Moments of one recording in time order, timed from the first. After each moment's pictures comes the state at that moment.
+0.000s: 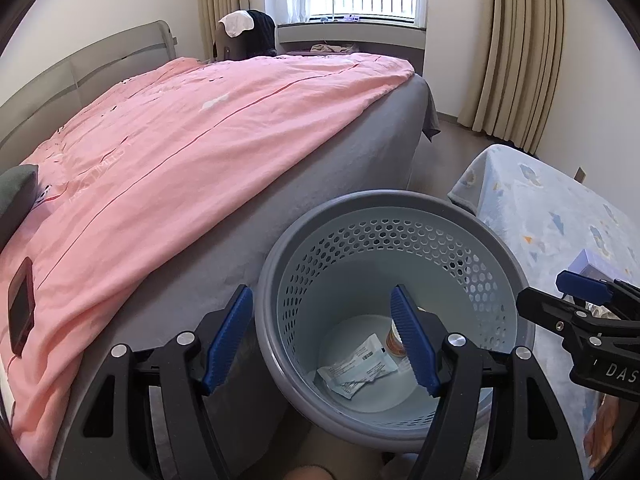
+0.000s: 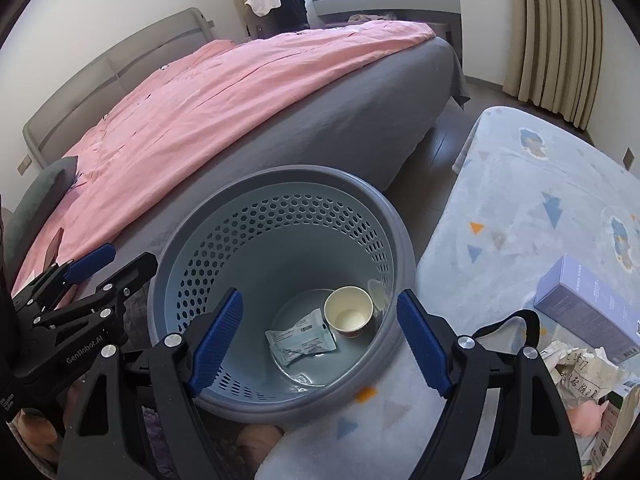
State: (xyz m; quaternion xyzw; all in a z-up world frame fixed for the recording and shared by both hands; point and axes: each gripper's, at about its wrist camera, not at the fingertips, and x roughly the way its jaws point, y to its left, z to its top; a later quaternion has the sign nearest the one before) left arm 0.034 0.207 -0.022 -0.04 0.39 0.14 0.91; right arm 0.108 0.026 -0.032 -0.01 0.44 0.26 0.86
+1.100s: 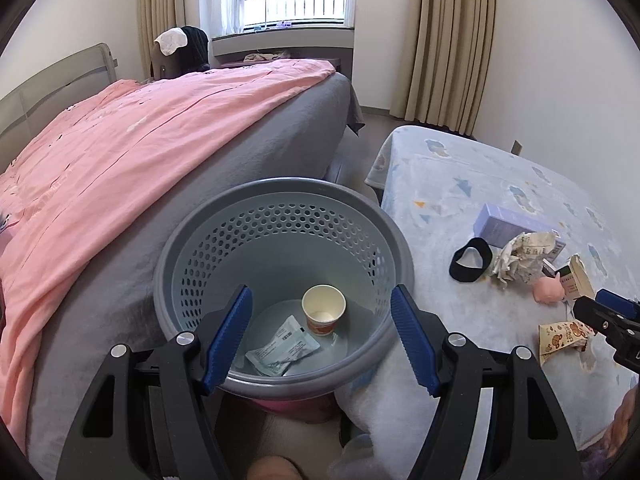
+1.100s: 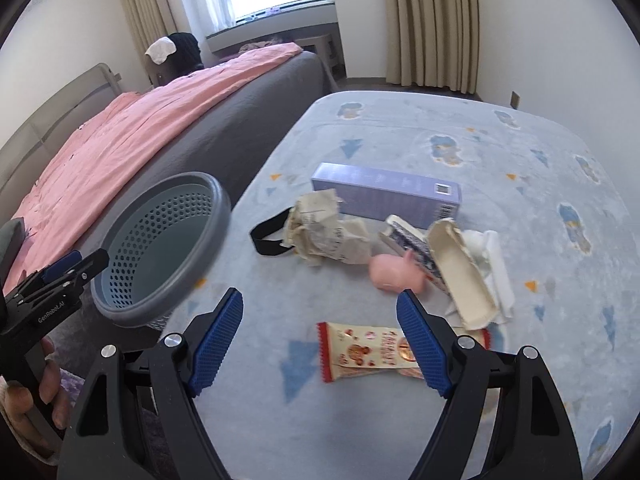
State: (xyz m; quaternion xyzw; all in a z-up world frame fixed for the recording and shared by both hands) left arm 0.002 0.110 -0.016 -0.01 0.38 0.03 0.92; right arm 0.015 -0.156 -0.025 0.05 0.42 0.08 0.90
